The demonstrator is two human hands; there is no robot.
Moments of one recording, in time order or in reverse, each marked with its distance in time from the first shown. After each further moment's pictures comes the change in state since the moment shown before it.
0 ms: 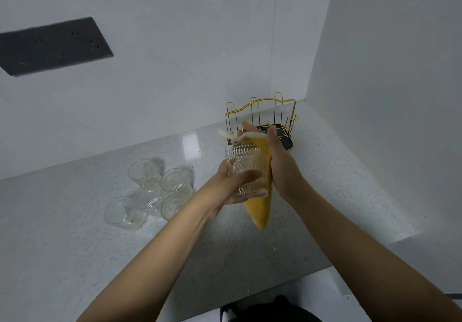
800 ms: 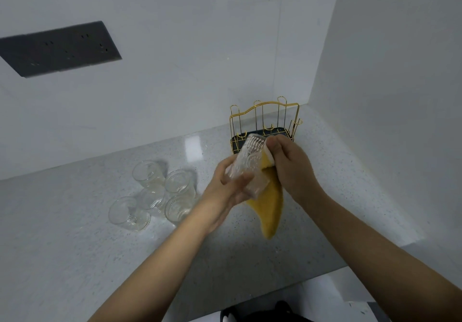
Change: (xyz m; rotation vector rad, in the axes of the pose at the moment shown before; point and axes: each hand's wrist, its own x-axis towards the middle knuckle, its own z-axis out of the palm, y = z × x) left_hand -0.022 -0.006 0.004 -0.246 0.017 0.168; right_hand 0.000 0.007 -0.017 -0.621 0.242 -0.245
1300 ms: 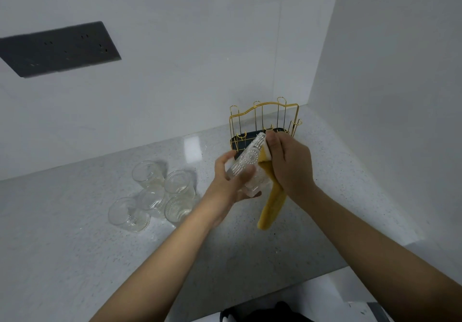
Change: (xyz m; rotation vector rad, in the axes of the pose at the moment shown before) left_hand 0.008 0.005 0.005 0.040 -0.033 -0.014; right_hand 0.011 0.007 0.006 -0.230 0.276 -0.271
